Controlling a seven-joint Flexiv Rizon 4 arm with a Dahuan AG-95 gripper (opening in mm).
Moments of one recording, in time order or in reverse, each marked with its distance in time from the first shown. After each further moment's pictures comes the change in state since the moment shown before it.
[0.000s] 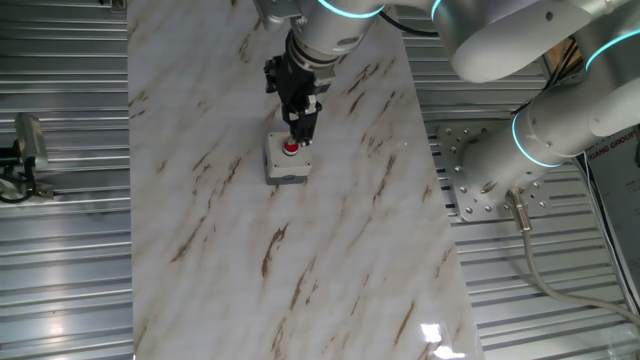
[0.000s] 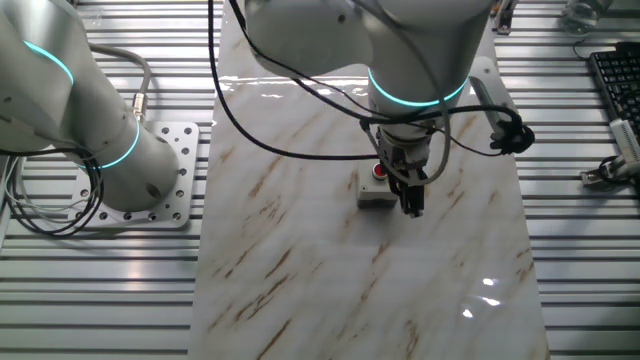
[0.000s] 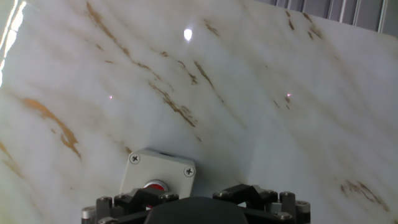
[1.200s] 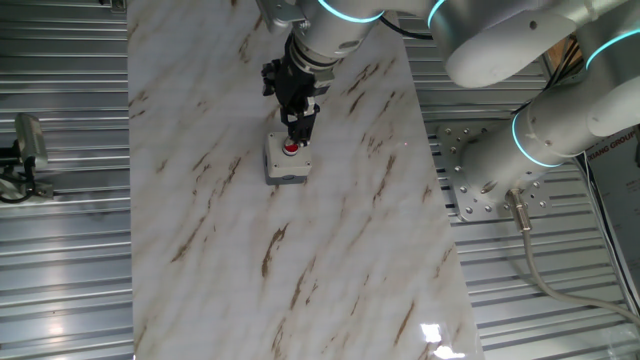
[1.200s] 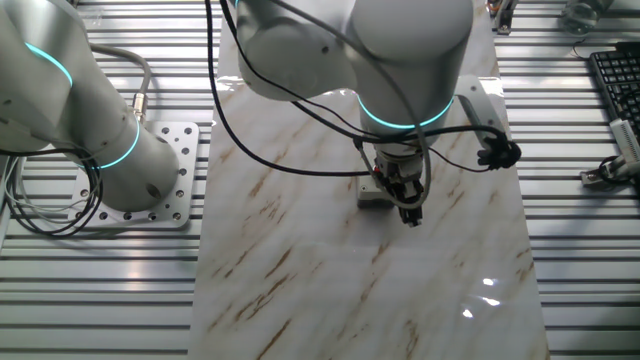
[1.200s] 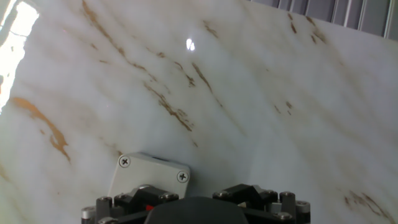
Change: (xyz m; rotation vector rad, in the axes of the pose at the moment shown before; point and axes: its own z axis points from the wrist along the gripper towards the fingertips) arm 0.001 -0.007 0.019 -0.005 -0.037 -0.016
